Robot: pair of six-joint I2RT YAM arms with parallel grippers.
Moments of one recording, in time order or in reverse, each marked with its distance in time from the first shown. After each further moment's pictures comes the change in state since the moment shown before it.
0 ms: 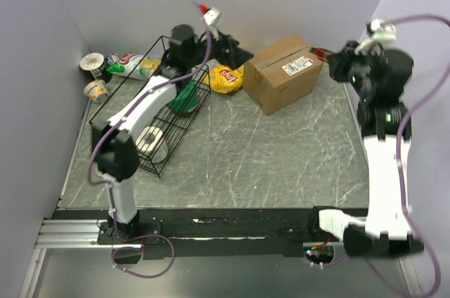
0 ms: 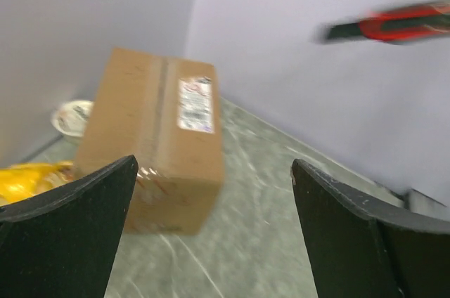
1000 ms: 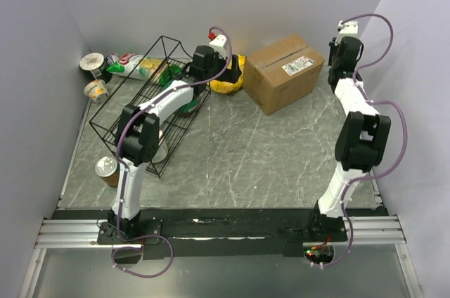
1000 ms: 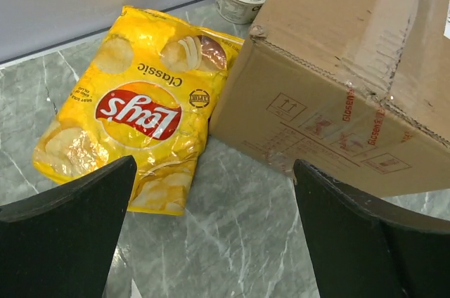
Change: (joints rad) left arm -0.023 0.316 0.086 -0.161 -0.494 0.112; right arm -0.101 0.713 -0.055 0.665 0.408 -0.287
